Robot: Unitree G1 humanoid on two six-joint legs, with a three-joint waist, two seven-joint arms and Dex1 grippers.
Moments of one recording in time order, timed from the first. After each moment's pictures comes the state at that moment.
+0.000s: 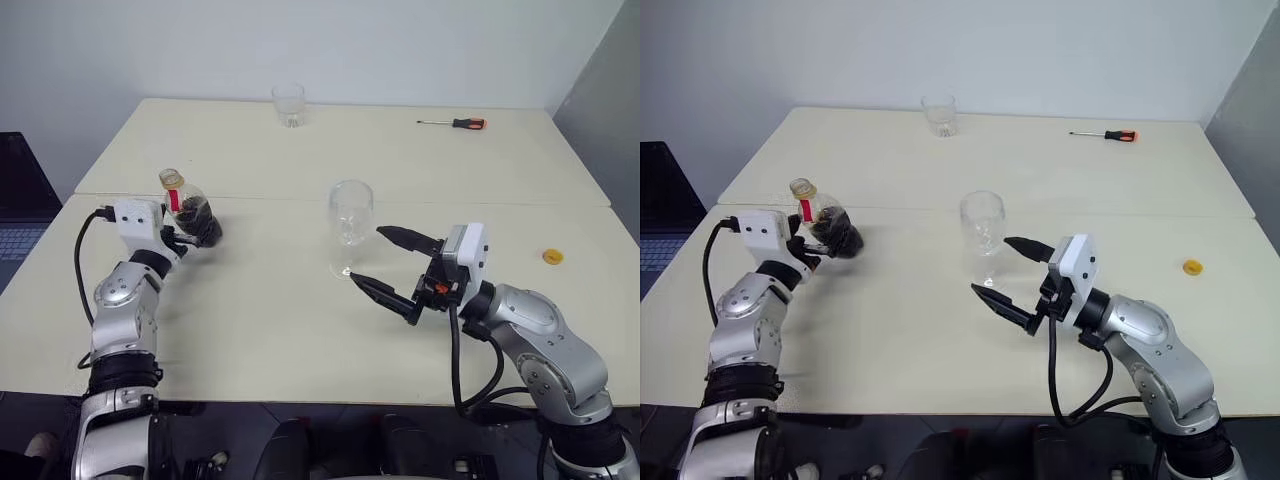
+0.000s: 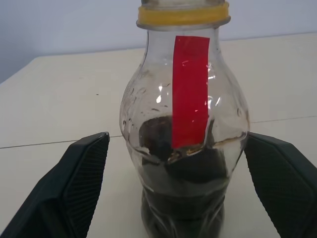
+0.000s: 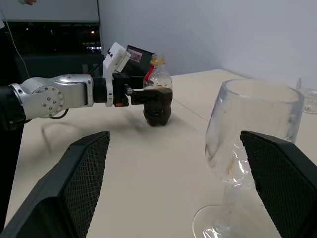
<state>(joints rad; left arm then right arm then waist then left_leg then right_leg) -0.49 0.52 0.31 0.50 -0.26 0.01 -0.46 -0.22 -0.45 0.10 -0.59 0.52 0.46 0.64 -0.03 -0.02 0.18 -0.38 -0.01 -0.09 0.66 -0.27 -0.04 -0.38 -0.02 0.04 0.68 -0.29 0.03</state>
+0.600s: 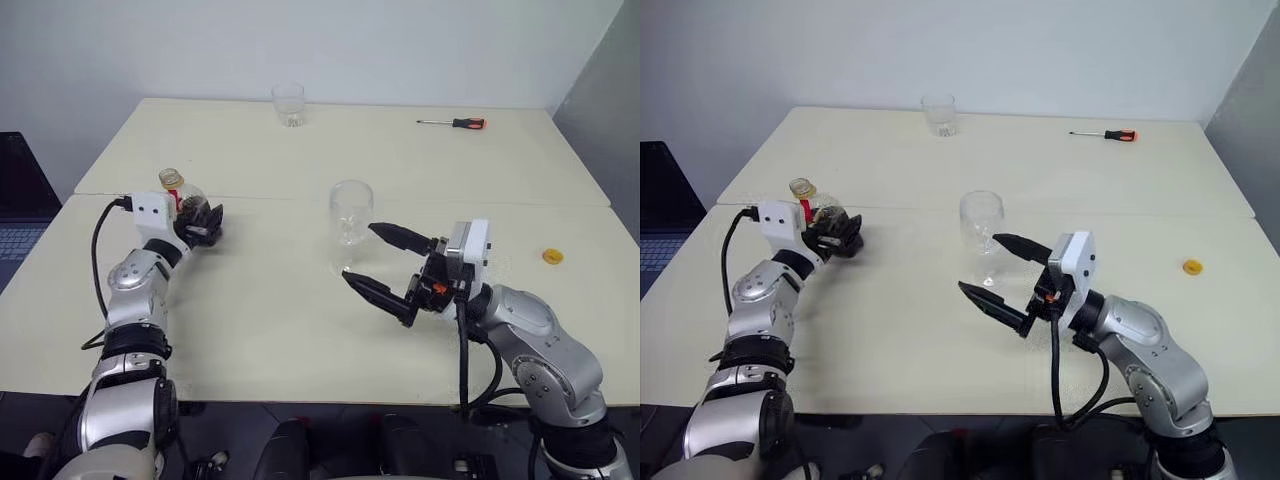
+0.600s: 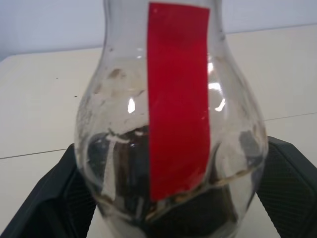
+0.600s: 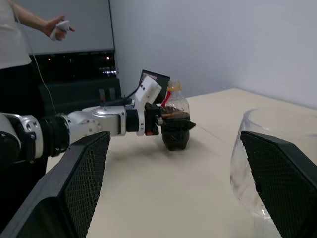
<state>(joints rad) -0.68 0.52 0.28 0.85 -0.22 -0.16 -0.54 -0.23 -0.39 0.10 -0.61 0.61 0.47 0.63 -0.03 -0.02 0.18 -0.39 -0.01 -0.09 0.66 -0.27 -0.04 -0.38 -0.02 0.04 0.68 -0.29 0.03</state>
